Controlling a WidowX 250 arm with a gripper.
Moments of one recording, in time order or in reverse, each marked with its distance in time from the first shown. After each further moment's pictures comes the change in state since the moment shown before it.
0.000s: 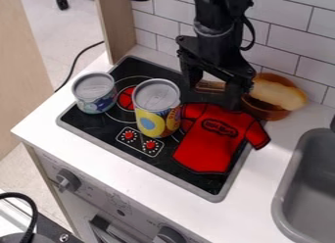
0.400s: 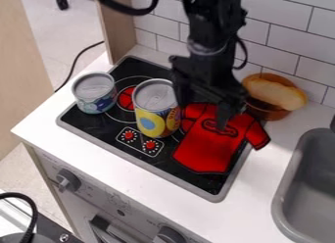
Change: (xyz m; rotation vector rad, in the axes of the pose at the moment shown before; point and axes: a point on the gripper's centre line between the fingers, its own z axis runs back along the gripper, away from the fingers) arm -0.030 -0.001 -0.007 -0.029 0.101 0.033
